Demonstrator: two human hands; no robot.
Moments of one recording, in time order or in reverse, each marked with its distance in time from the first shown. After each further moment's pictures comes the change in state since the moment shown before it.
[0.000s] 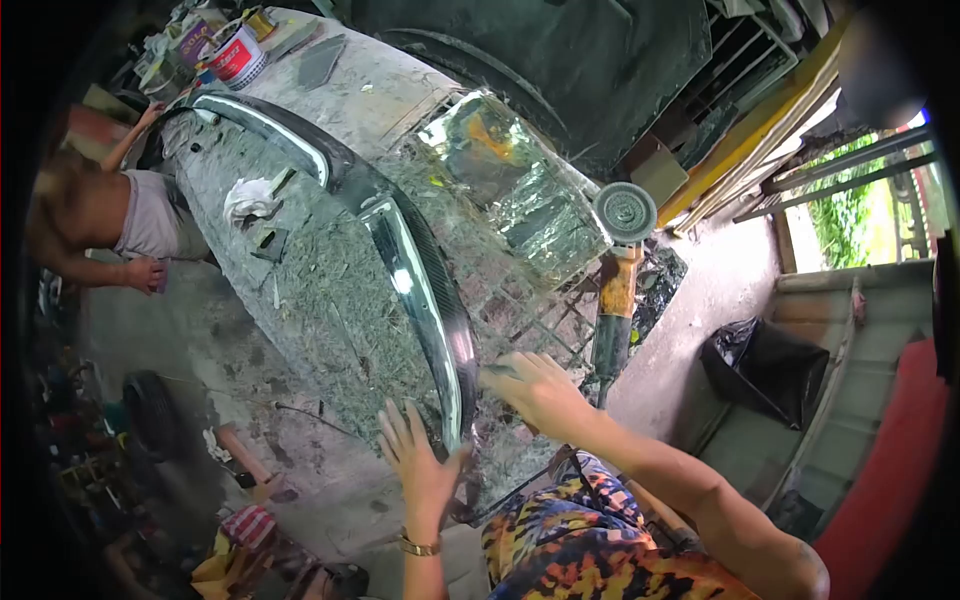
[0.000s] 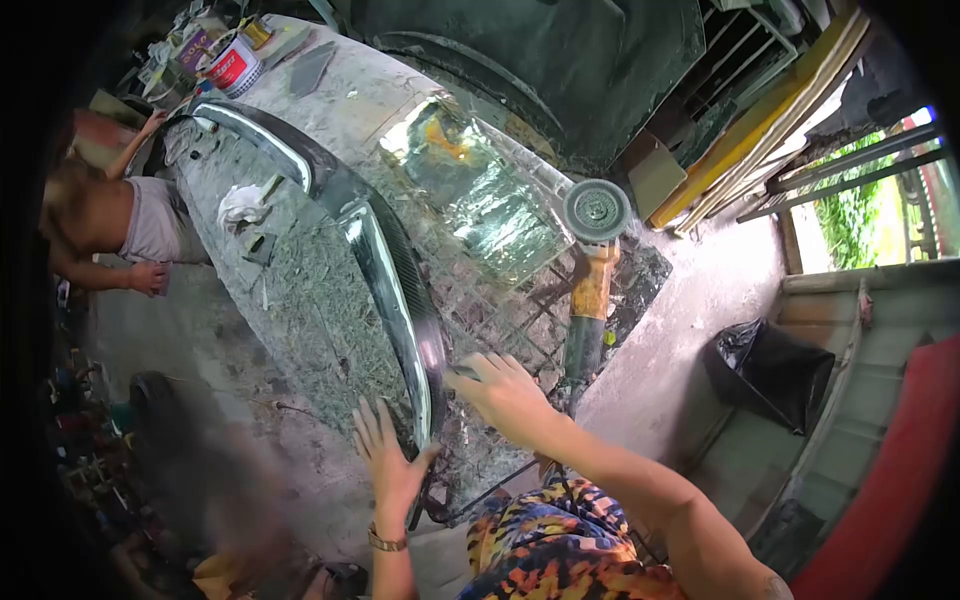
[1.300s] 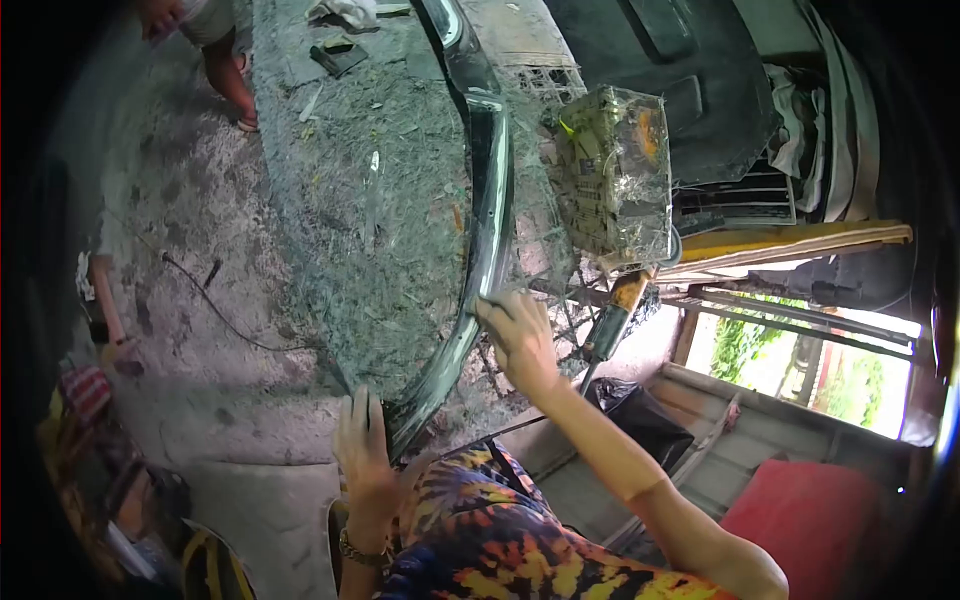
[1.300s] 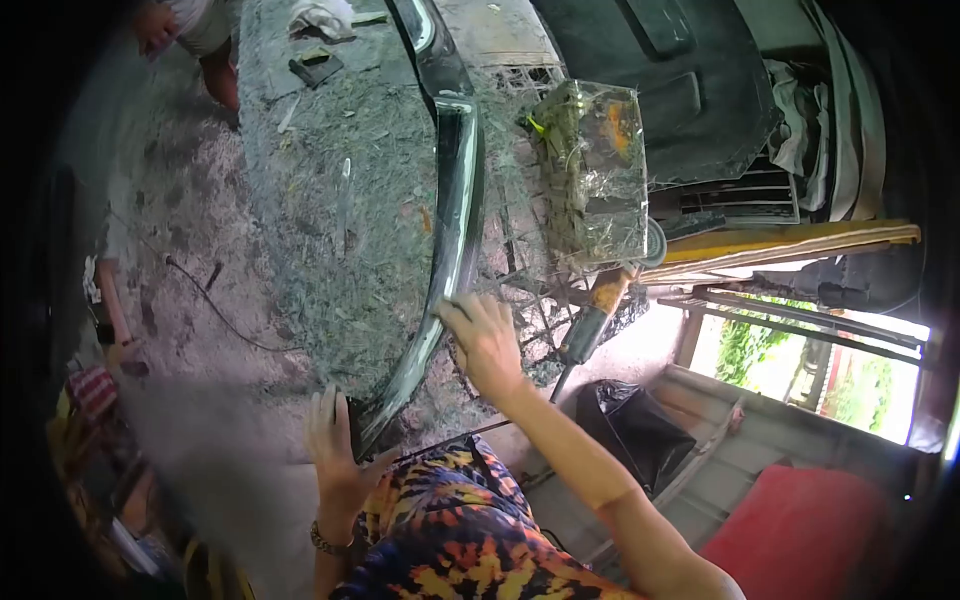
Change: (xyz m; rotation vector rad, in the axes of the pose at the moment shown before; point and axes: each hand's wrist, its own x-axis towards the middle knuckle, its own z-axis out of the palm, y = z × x) left_hand -0.121 -0.073 0.024 -0.366 0.202 0.019; right_hand 0.008 -0.042 0.065 -0.286 -0.177 -0.199
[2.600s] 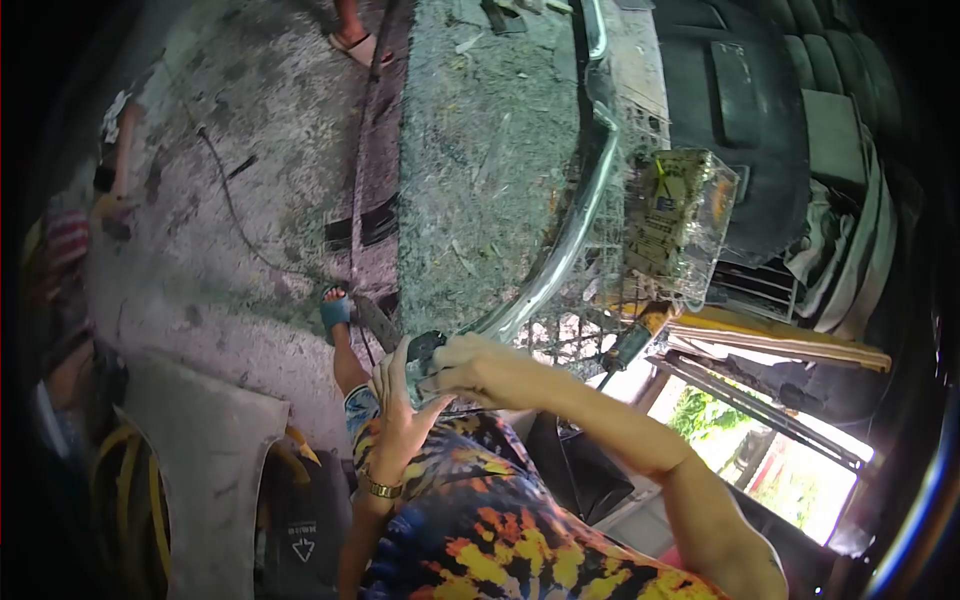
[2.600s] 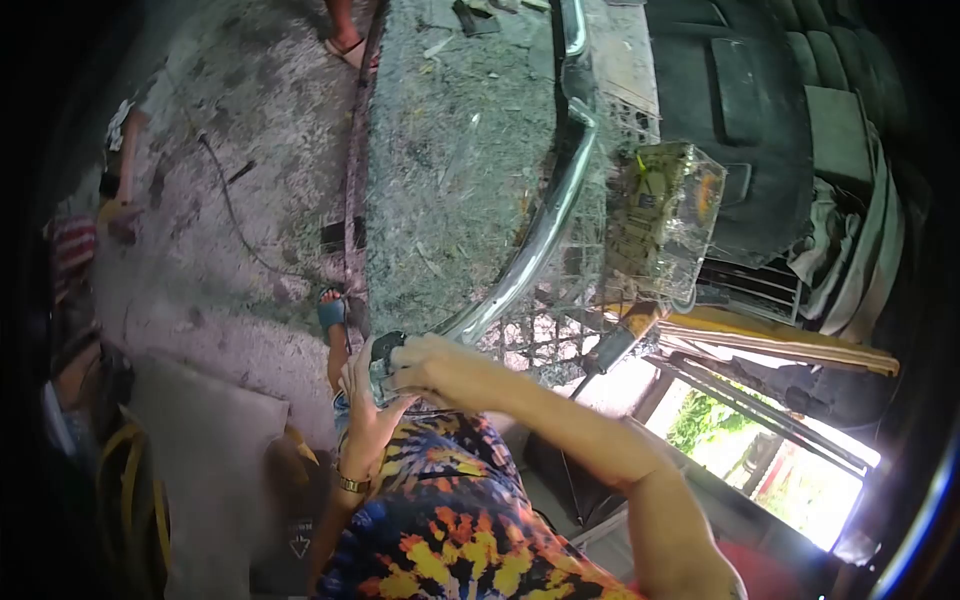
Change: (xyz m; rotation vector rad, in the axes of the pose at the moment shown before) left_hand -0.032 -0.029 0.069 -0.529 0.314 -0.257; right_hand 0.048 -0.089 0.017 0.430 -0.862 -0.553
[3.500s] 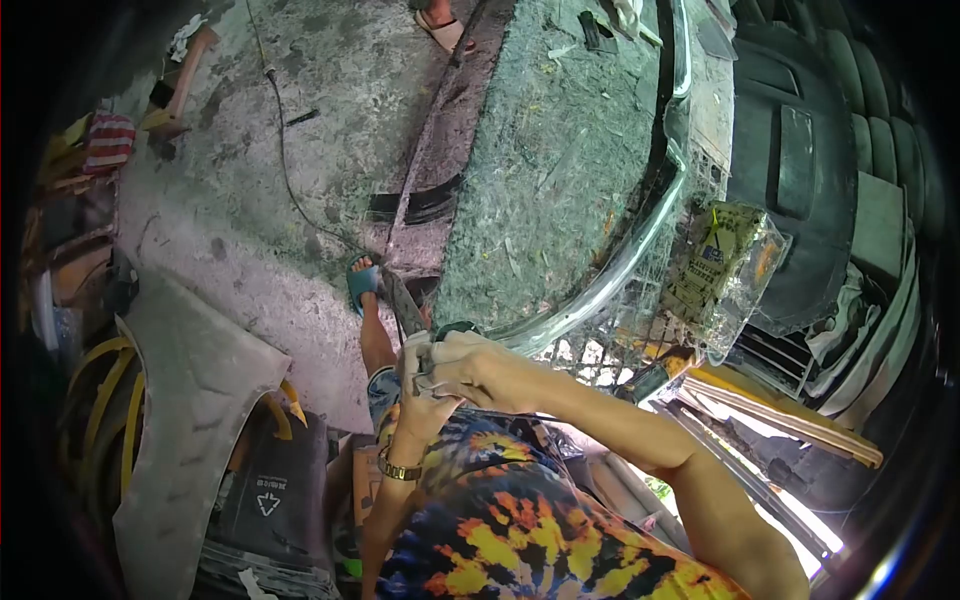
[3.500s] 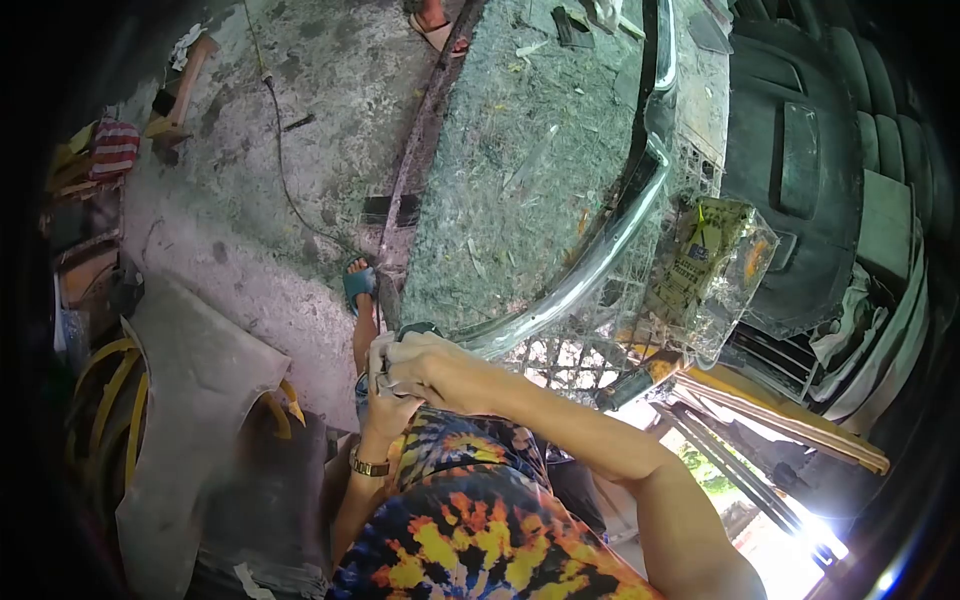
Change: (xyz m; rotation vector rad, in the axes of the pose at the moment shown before) left_hand -0.016 -0.027 0.043 -0.376 0.238 -0.062; right_hand 0.021 0.011 0.003 0.174 -0.058 -0.129
